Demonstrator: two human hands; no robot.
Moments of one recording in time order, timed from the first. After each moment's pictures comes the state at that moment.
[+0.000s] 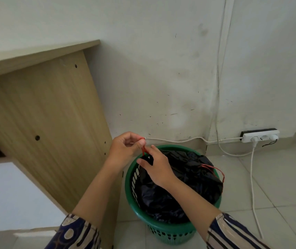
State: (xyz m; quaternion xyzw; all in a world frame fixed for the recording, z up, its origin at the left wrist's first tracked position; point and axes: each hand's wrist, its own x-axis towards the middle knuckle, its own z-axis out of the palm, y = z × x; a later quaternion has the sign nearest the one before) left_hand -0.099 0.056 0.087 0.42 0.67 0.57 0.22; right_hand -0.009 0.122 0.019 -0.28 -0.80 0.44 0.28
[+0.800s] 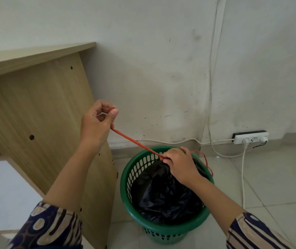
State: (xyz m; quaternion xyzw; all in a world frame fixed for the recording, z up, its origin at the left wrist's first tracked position) left_hand -0.113 0.048 0.149 0.42 0.65 0.63 0.03; right_hand 0.057 0.168 0.018 -0.30 -0.91 0.18 0.23
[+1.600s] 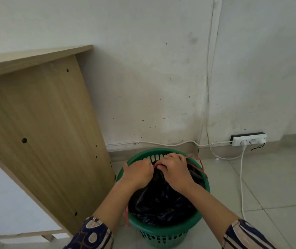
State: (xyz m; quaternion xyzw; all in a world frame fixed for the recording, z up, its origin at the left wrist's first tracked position) left_hand -0.044 0.079 0.056 0.52 0.84 0.03 0.14; right_hand 0.055 0.164 0.000 -0.27 -0.91 0.13 0.29
